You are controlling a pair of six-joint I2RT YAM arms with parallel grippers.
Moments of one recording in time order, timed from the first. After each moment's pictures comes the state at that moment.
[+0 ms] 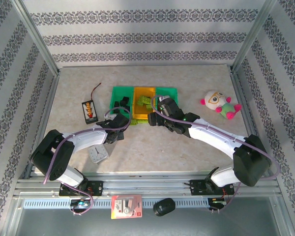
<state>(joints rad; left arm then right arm) -0.60 1.52 0.76 -0.48 -0.37 -0.76 0.70 1.42 0.96 -0.33 0.14 0.44</state>
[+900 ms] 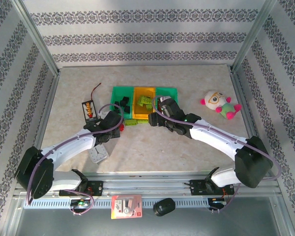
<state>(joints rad) -0.59 1.27 0.77 -0.57 -0.33 -0.71 0.70 1.39 0.94 -0.33 0.14 0.44</state>
